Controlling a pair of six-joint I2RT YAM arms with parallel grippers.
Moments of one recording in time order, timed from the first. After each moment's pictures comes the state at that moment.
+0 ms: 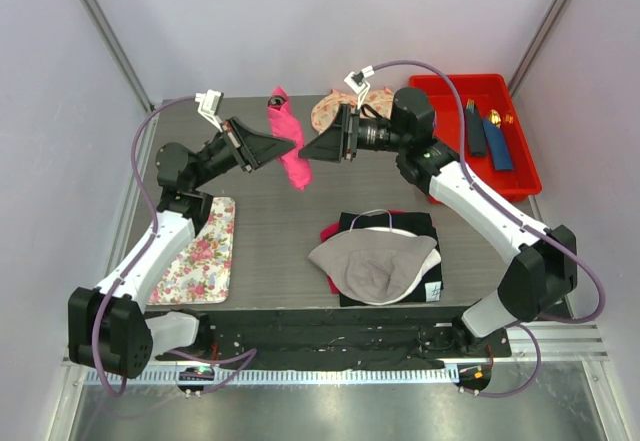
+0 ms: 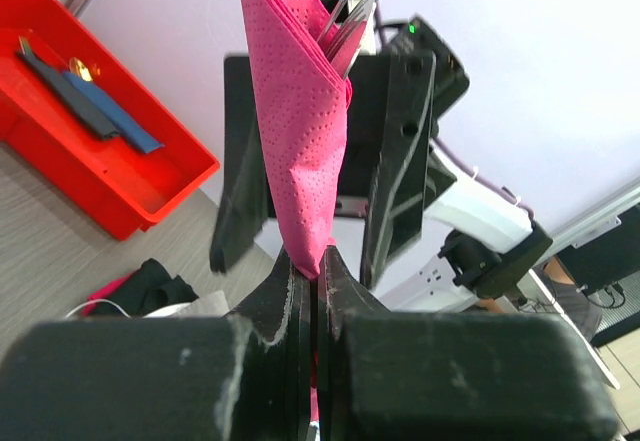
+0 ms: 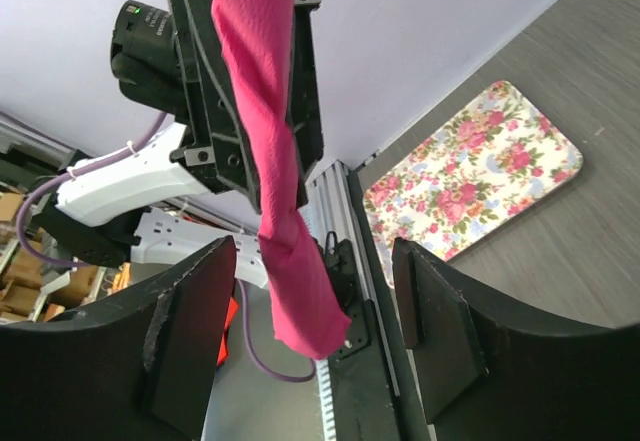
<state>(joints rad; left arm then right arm) -0.24 1.20 0.87 0.76 0.86 -1.16 0.54 1.53 1.39 0.13 -0.88 0.77</state>
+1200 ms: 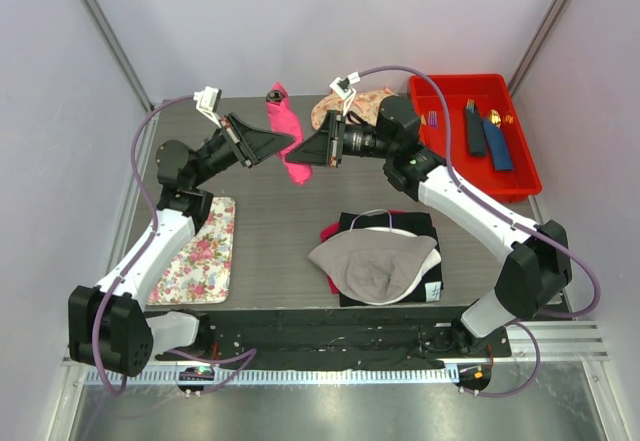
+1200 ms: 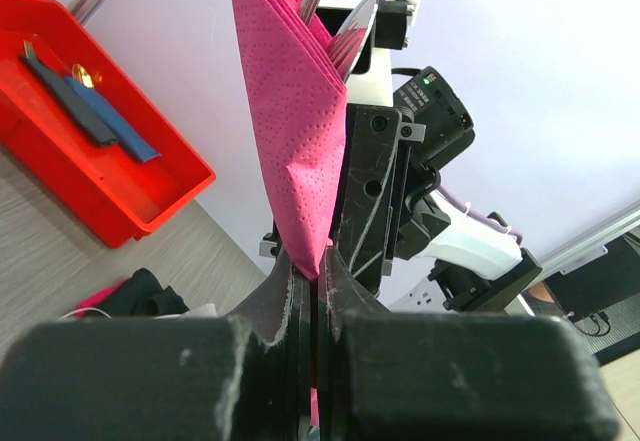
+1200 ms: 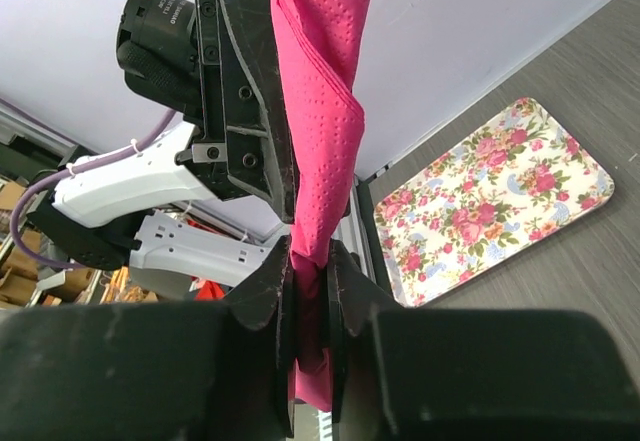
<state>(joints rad) -0.24 1.21 0.89 0.74 0.81 -1.20 0.63 1.54 1.34 0.27 -0.82 0.80</state>
